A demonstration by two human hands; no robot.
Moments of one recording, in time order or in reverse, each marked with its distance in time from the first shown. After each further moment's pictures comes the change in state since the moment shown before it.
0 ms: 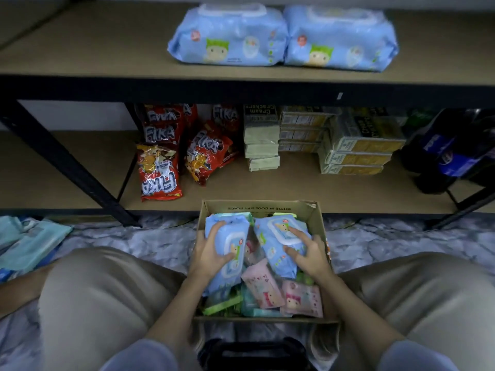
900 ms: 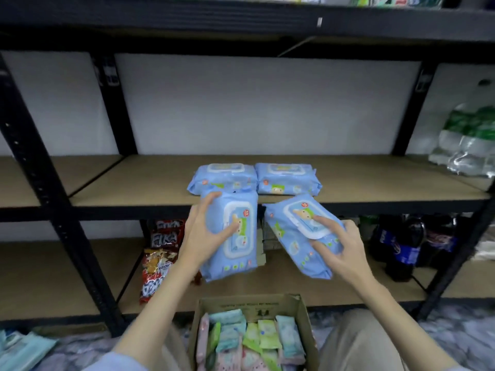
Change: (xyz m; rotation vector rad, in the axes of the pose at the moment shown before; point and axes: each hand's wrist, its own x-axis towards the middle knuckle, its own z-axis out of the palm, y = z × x) left_hand -0.032 0.214 -0.184 -0.279 0.399 0.624; right_hand -0.066 -0.146 -0.221 0.103 0.578 -0.648
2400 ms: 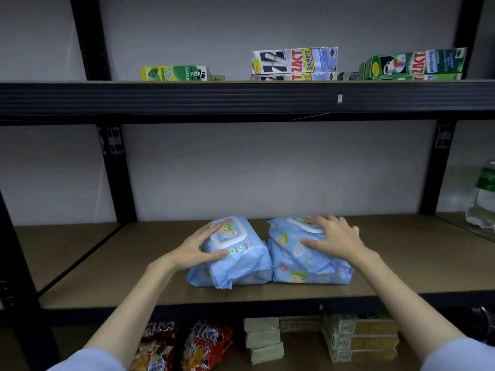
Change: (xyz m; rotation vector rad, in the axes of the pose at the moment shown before) left_hand 0.208 -0.040 -0.039 0.211 -0.512 -0.126; right_hand 0.244 -0.005 0.028 -0.589 -0.288 0.137
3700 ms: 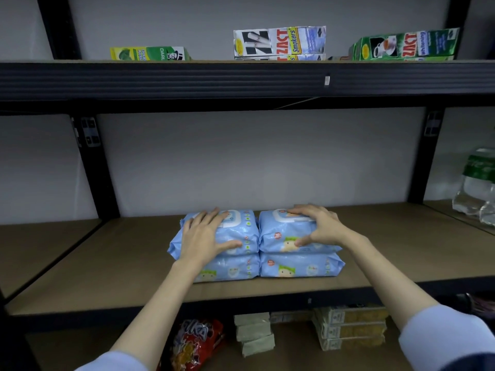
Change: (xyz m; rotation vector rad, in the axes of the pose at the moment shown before) left_hand 0.036 0.028 0.050 0.625 0.470 0.090; right_hand 0.031 0.029 0.012 0.216 -0.111 -0.198
